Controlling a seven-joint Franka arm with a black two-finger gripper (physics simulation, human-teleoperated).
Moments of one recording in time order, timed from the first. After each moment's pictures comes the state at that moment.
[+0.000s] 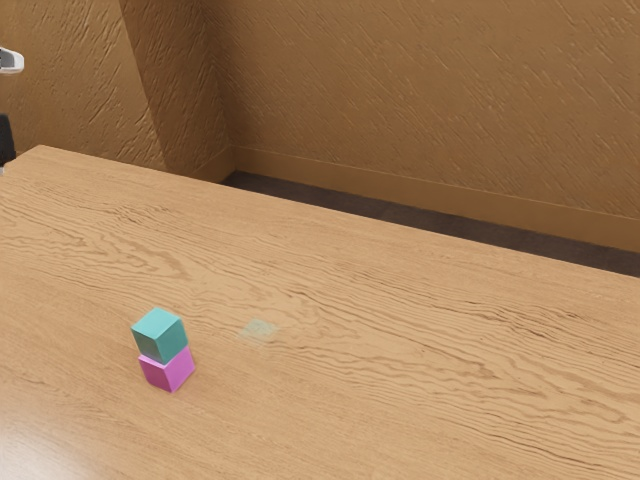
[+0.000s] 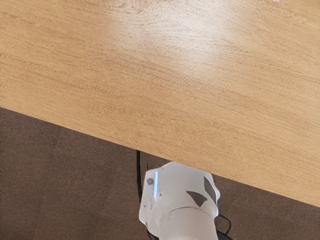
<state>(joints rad) -0.03 -0.17 0.41 -1.59 0.10 1.00 0.04</state>
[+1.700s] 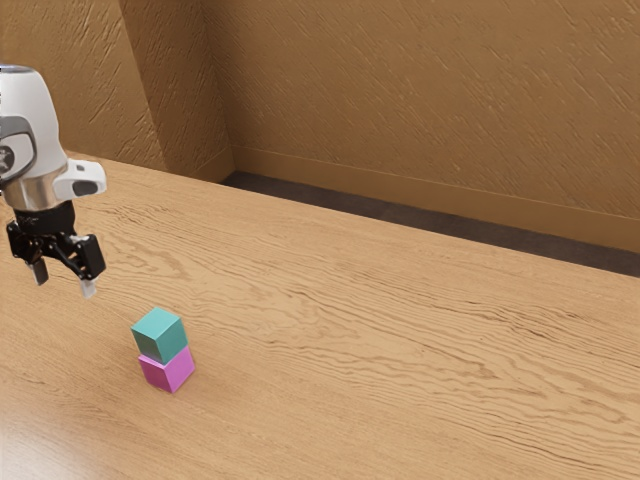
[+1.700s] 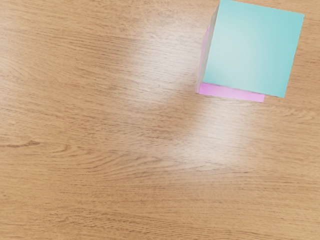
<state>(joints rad) 0.08 -0.44 0.16 -2.37 0.15 1.82 0.05</state>
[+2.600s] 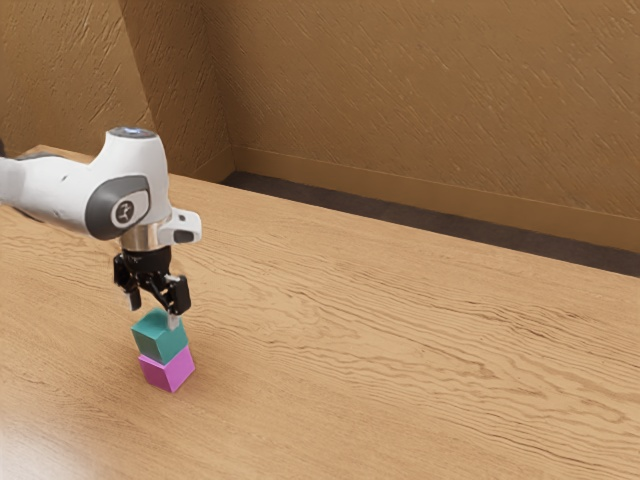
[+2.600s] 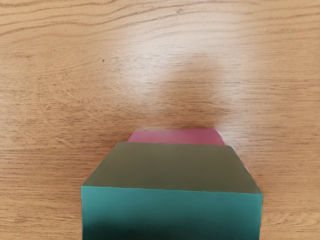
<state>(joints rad) -0.04 -0.01 0.15 -2.24 0.10 2.08 0.10</state>
